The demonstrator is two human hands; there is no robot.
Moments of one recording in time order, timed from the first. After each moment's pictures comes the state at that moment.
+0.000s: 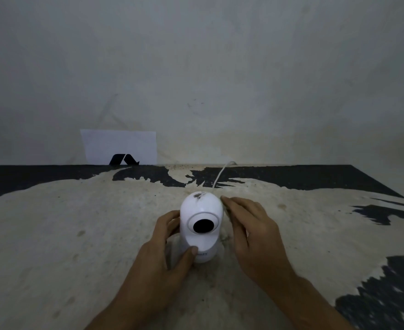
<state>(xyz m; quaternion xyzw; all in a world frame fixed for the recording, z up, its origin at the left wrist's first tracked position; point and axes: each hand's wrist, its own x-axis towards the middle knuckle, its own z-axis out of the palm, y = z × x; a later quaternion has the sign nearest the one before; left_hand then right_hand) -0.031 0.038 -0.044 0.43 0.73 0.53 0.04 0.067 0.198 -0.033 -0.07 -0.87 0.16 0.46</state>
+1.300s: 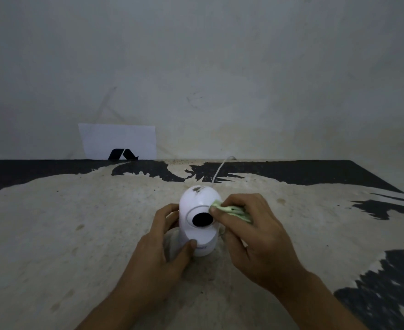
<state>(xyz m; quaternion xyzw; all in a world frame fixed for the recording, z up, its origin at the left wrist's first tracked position) -0.032 0.039 -0.044 0.44 0.72 0.54 0.05 0.083 0.197 -0.022 0.03 -0.90 0.04 0.44</state>
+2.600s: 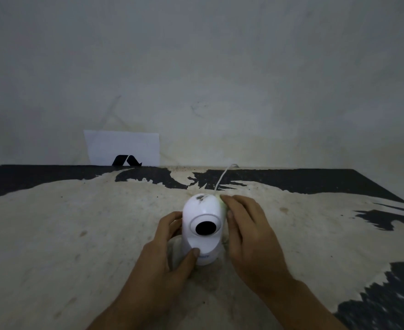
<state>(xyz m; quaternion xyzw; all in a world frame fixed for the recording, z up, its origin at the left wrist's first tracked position) -0.030 0.039 -0.042 0.42 0.72 0.55 0.07 0.062 0.189 -0.029 -0.06 -0.88 0.12 0.46</state>
